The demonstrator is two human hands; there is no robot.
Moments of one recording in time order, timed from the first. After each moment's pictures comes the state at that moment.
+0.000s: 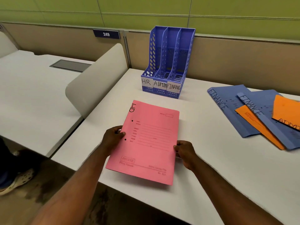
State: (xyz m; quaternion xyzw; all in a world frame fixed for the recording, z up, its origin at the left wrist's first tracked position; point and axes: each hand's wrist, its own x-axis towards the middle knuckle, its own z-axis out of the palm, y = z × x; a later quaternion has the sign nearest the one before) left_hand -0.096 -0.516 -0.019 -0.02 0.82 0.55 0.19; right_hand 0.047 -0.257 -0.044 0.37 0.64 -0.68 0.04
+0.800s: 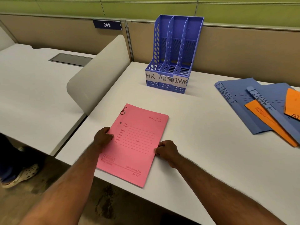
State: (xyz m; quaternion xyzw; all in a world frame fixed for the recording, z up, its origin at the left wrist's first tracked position) left_hand -0.149 -0.576 -0.064 -0.09 0.89 0.41 0.17; right_hand 0.005 -0.332 -0.071 0.34 0.72 -0.60 0.10
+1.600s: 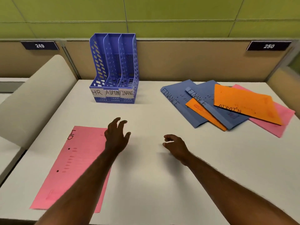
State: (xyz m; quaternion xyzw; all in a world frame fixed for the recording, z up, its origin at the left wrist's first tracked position) left_hand -0.076 -0.333 -0.029 0.30 0.92 0.23 -0.02; right_hand 0.108 -0.142 -0.048 0.34 0.76 -0.55 -0.07
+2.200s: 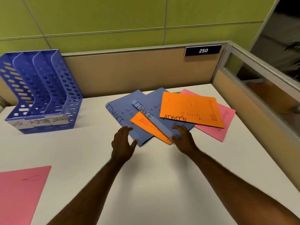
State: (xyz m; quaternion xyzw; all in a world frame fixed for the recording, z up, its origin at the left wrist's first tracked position) left_hand 0.042 -0.060 -0.028 0.39 0.86 0.33 0.07; right_hand 0.224 0.138 -0.042 0.37 0.83 -0.37 -0.20
